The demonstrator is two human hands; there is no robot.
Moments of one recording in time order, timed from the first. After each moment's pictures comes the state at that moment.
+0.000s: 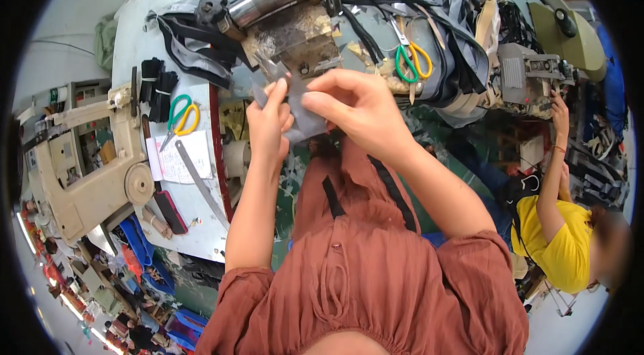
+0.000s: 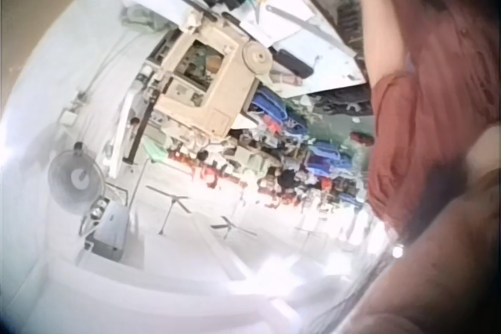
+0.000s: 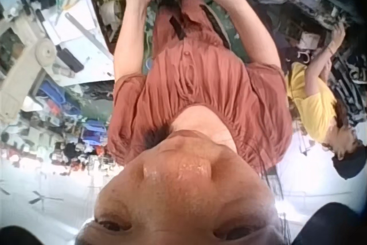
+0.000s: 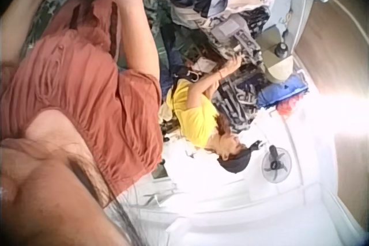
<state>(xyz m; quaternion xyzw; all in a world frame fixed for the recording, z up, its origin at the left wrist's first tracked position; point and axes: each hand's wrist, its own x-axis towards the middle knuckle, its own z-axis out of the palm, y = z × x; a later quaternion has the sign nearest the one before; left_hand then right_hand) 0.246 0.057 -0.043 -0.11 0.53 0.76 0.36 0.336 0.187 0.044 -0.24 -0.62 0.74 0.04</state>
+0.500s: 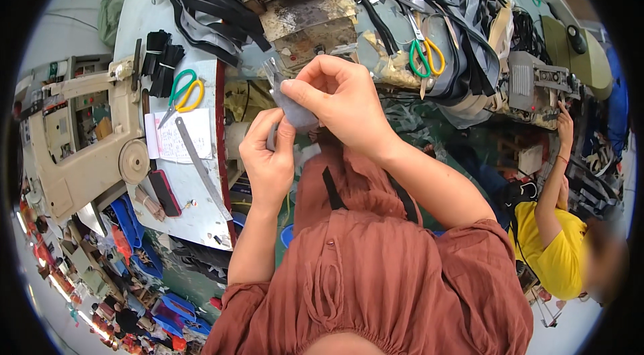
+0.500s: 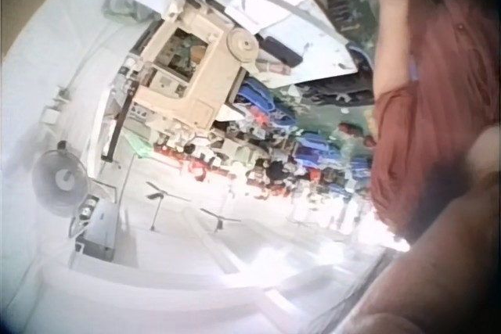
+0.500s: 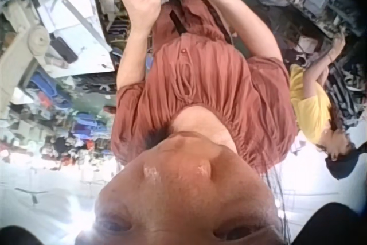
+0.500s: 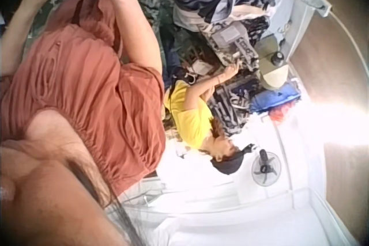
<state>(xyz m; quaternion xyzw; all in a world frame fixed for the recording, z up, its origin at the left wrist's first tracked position) 0.291 0.002 0.007 0.15 0.76 0.61 0.16 0.312 0.145 0.035 -0.26 -0.61 0.74 0.02</state>
